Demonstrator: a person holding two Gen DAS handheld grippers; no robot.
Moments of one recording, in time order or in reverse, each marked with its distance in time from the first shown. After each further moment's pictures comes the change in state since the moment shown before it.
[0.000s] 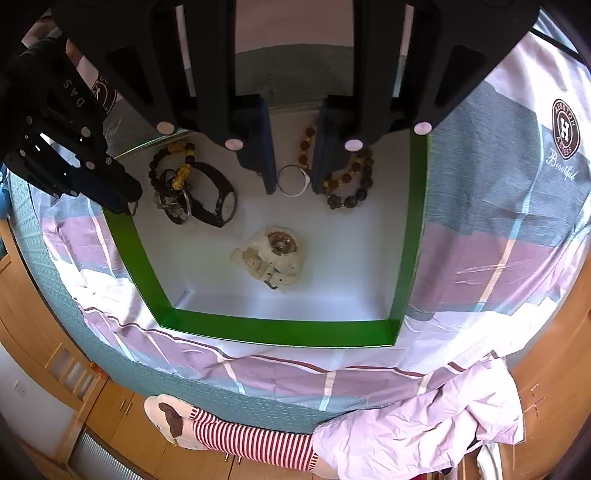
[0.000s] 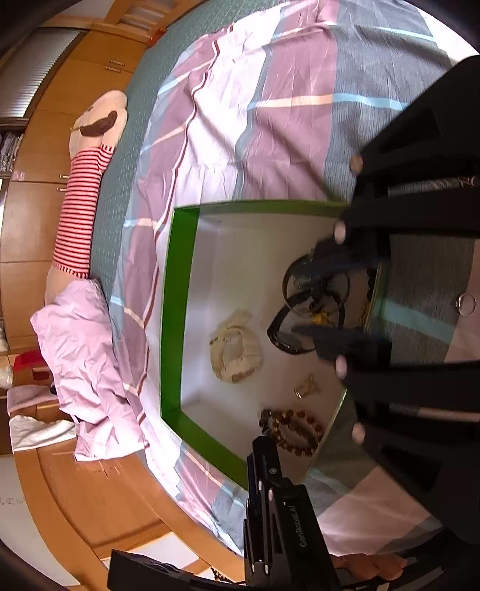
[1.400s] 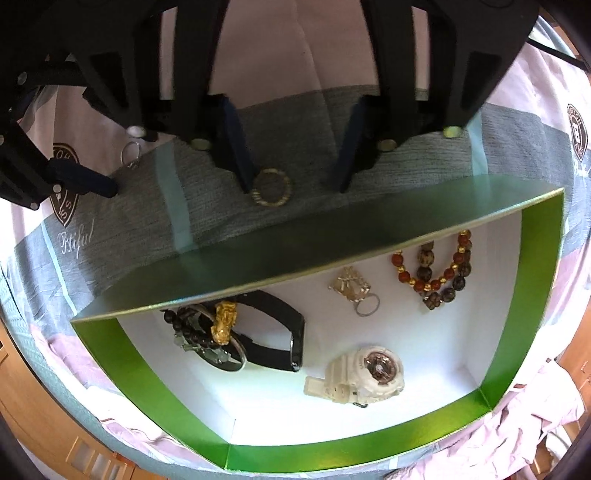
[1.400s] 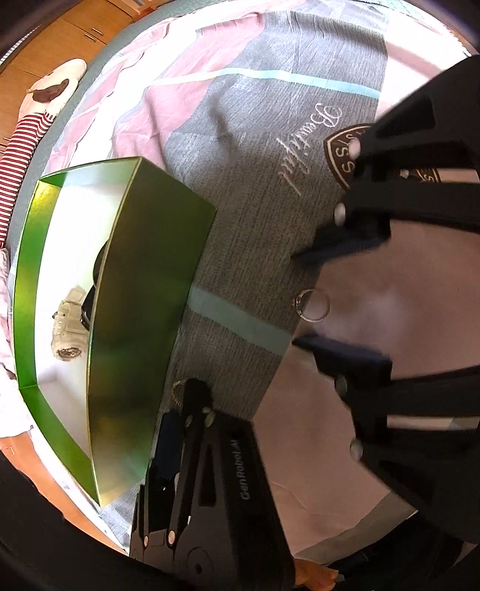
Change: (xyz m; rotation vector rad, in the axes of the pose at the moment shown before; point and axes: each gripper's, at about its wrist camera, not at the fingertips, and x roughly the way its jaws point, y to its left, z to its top) left arm 0.058 -0.055 -0.066 0.210 0.214 0.044; right arm 0.011 0.011 -0.100 -0.127 0.336 0.019
